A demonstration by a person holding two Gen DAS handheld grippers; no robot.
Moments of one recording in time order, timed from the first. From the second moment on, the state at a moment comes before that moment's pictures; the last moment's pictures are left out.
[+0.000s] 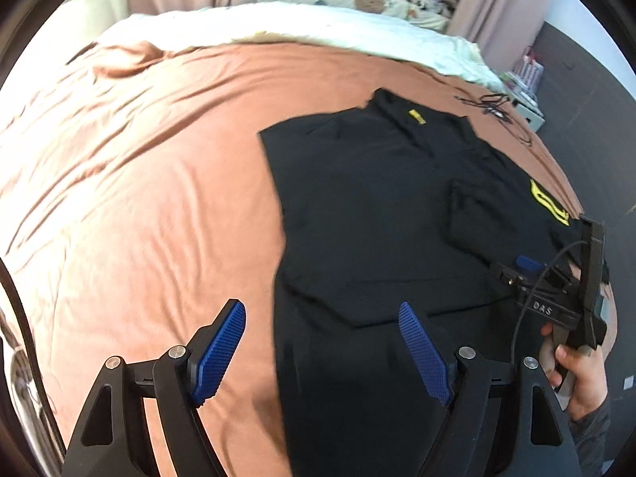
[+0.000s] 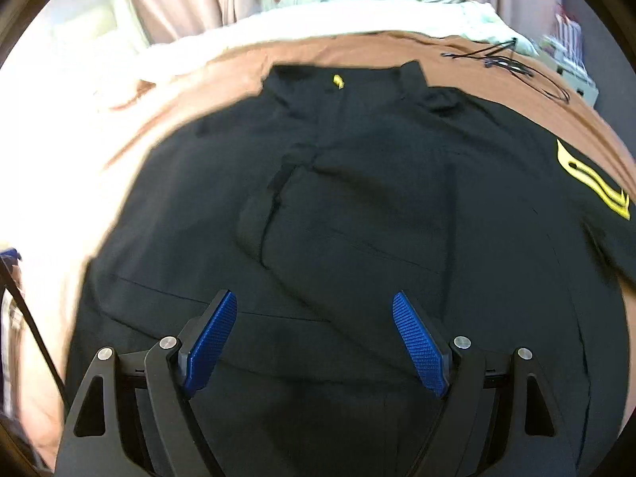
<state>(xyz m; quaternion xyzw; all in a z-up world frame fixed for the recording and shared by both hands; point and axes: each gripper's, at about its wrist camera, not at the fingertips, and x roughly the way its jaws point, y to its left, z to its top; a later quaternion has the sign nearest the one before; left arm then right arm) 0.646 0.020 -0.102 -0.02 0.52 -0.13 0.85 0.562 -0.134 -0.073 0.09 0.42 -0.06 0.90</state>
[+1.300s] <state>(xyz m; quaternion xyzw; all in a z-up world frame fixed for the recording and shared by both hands) 0.693 0.006 -0.198 -0.02 0.55 -0.04 0.83 0.506 -0.371 -0.168 0.50 0.29 -0.07 0.82</state>
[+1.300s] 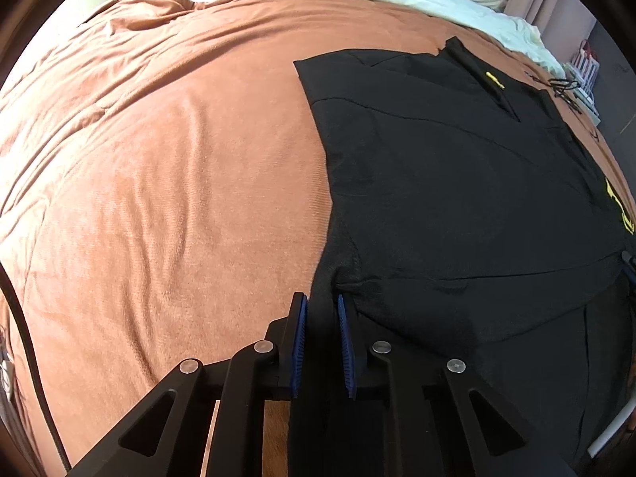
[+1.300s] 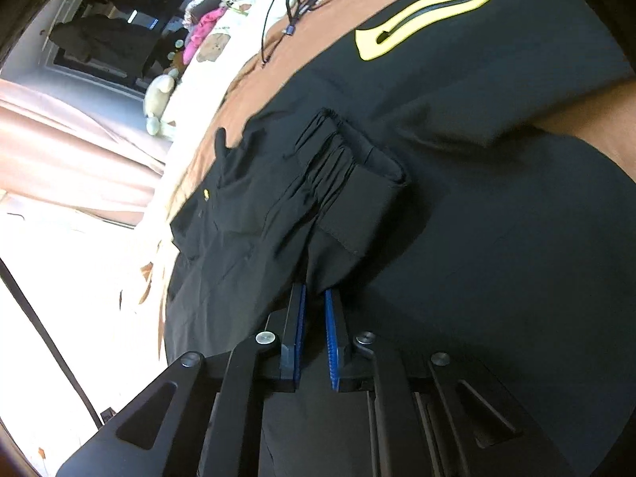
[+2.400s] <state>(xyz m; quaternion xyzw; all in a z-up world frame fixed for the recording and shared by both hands) 0.687 -0.124 -0.142 0.01 0.52 -0.14 0.85 0.366 -0.499 -0.177 0.57 0.16 -0.23 0.77</state>
